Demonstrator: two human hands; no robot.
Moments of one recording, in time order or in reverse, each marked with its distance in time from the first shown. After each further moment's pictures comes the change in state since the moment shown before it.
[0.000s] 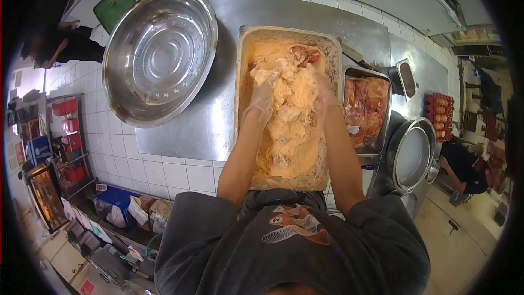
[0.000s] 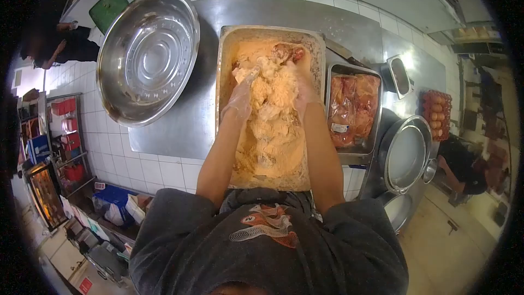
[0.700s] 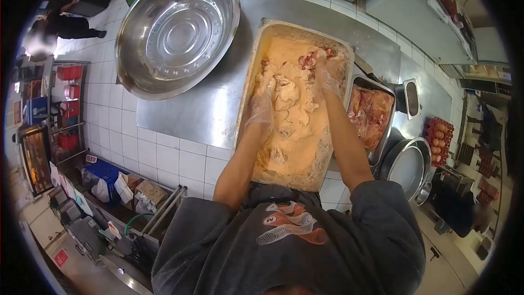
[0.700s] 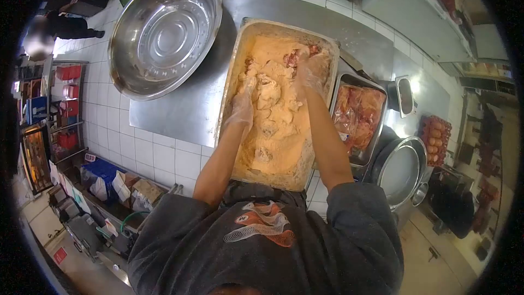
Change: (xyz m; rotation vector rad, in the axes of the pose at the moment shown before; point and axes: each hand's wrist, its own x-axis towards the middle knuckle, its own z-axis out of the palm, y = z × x) left_hand 0.015 -0.072 -0.048 0.164 0.411 0.006; right_hand 0.063 -0.004 0.010 -1.289 0.561 -0.756
